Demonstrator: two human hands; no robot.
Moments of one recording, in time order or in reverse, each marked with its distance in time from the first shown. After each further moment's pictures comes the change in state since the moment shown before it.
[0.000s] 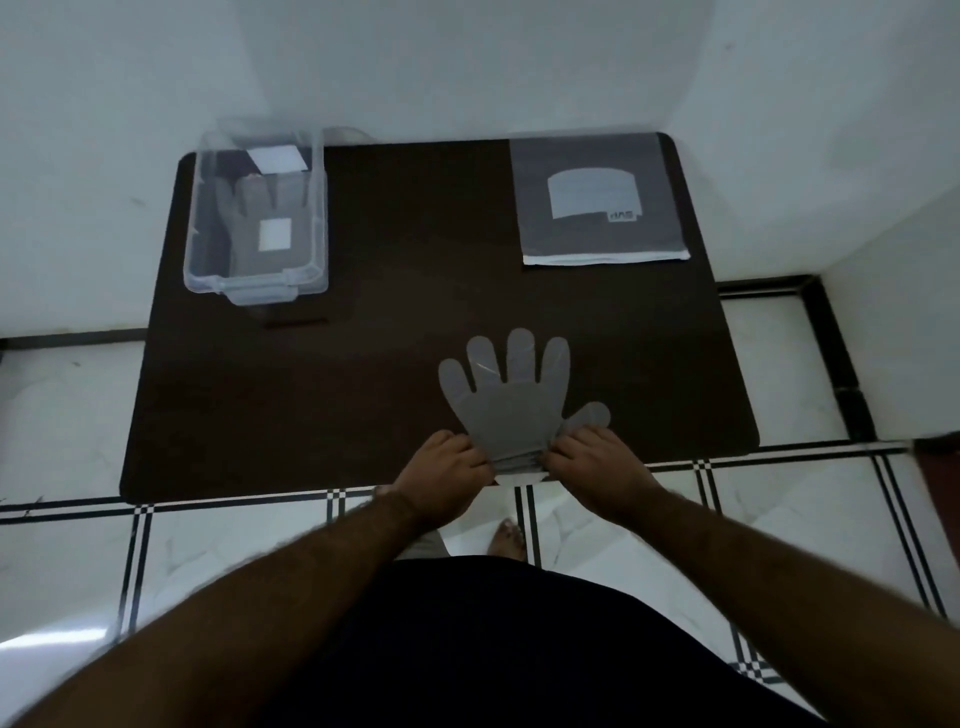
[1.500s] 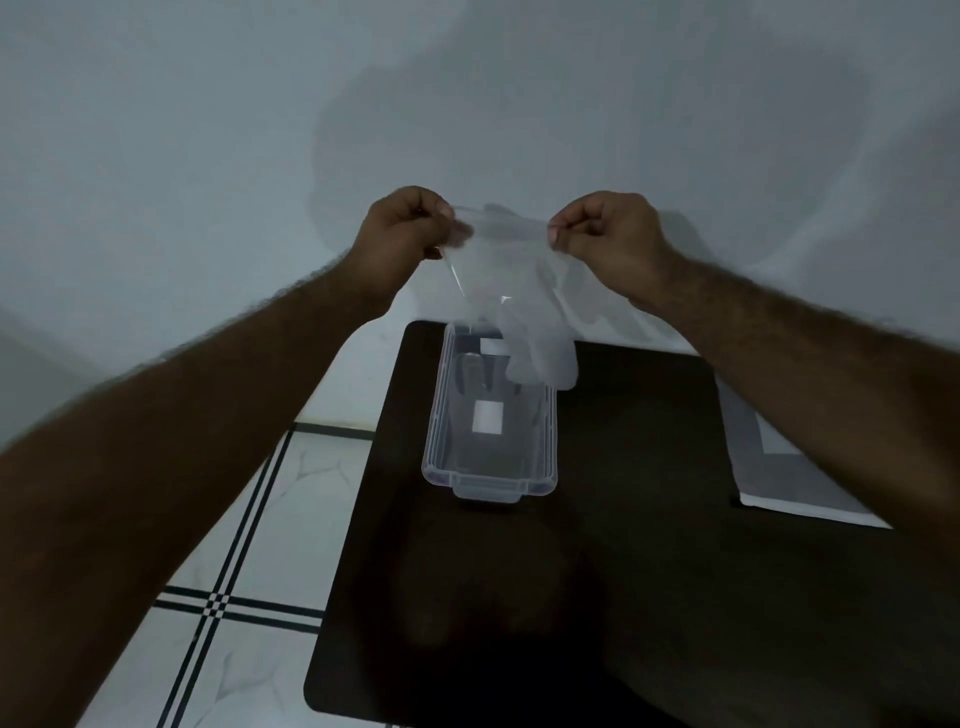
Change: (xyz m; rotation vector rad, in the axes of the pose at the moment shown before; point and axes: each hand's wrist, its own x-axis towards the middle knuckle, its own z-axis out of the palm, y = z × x) left_hand -0.026 -0.477 -0.360 -1.189 0.804 -0.527; right_hand 0.483 -0.038 -0.402 0.959 0.626 0.053
